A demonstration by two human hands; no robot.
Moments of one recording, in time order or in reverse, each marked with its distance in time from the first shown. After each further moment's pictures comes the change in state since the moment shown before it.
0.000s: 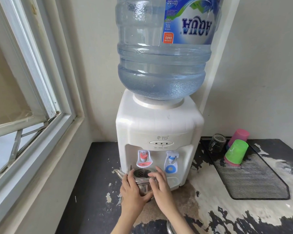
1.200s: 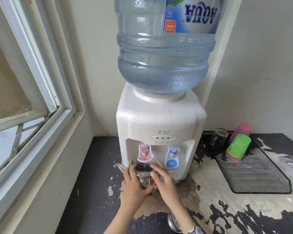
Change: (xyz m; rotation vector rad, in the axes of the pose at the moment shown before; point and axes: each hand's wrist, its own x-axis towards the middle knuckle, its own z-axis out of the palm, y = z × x) left_hand 0.001 0.003 -0.011 0.035 -0.159 -0.119; right_hand 0.004 0.014 -0.004 0.182 0.007 0.024
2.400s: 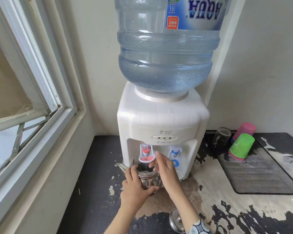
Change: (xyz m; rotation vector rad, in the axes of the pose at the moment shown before) left_hand 0.003 -0.002 0.000 0.083 -0.014 -0.014; right_hand 0.018 -0.070 -0.001 0.187 0.064 0.080
